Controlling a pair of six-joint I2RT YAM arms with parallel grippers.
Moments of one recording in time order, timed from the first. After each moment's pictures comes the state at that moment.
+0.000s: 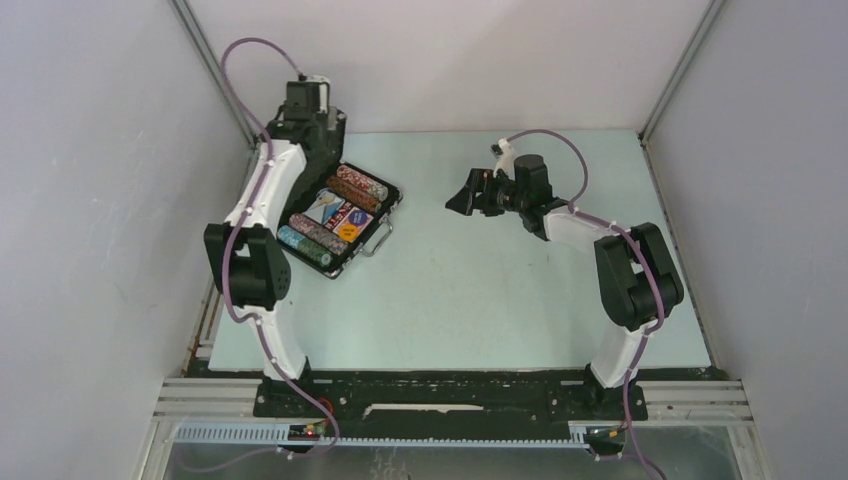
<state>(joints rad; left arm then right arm) -0.08 1.93 1.90 -0.61 -0.30 0.10 0.35 1.81 1.13 0.26 -0.55 0.48</state>
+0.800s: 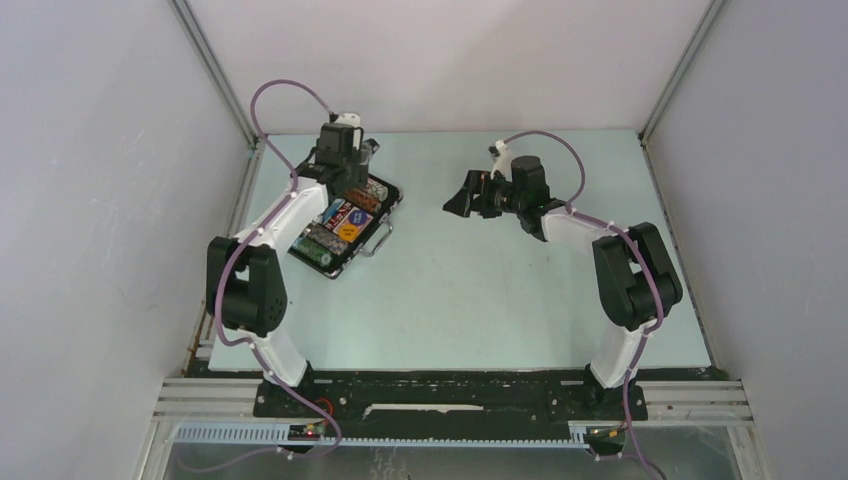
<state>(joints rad) -0.25 1.74 1.43 -0.36 -0.28 -0.05 0.37 1.81 1.13 0.25 -0.55 0.49</state>
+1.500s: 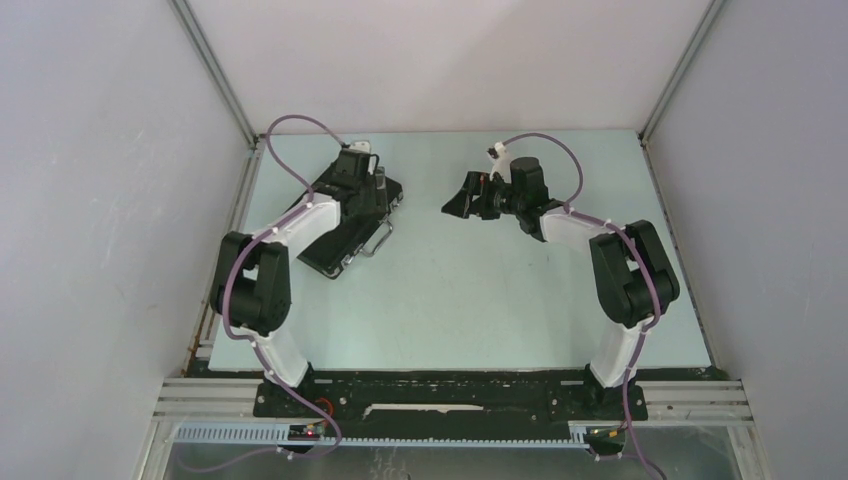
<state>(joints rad) -0.31 1.75 1.26 -0.28 -0.20 -0.27 0.37 1.84 1.13 0.27 -0.58 0.52</state>
